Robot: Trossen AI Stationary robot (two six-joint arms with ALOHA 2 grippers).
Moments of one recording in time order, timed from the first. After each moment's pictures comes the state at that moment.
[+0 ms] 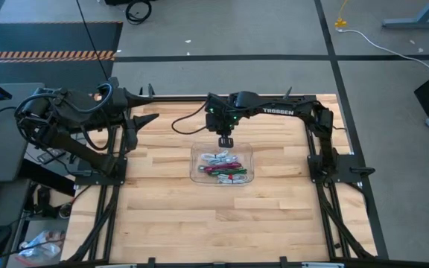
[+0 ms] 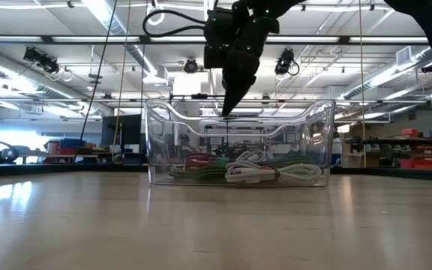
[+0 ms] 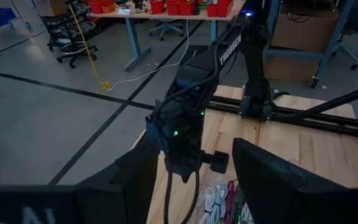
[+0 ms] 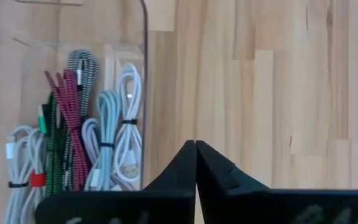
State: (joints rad) left arm -0.27 1.28 2.07 -1.20 -0.67 -0.21; right arm -0.28 1.99 1.81 -0.99 -0.10 -0.28
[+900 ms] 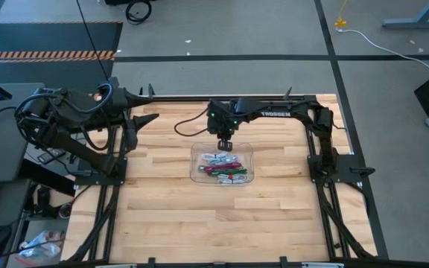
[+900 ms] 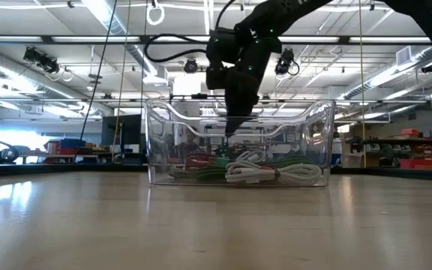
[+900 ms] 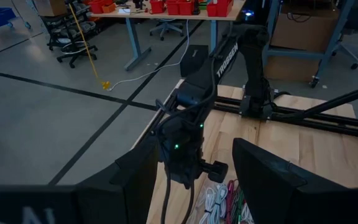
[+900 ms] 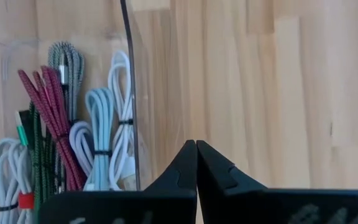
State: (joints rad) left arm -0.27 1.28 2.07 -1.20 -0.67 -0.21; right arm -0.30 2.00 1.65 -0.84 -0.13 -0.19
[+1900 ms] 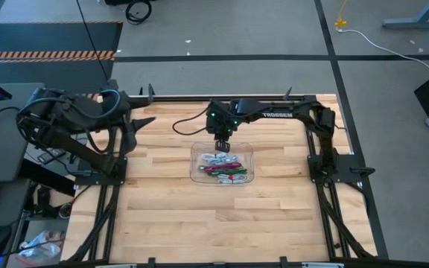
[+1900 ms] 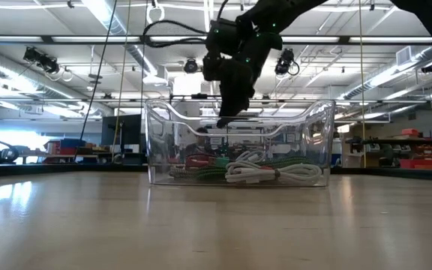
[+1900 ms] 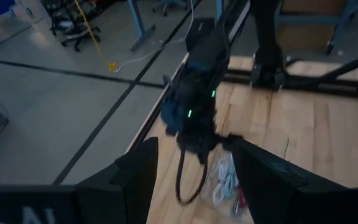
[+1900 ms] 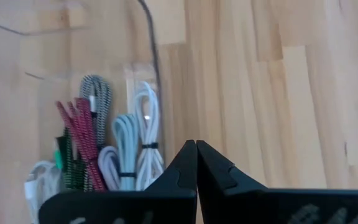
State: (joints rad) left arm -0.27 1.28 2.07 -1.33 -0.67 -0.21; right arm -0.28 1.98 1.63 -0.78 -0.18 -0.12
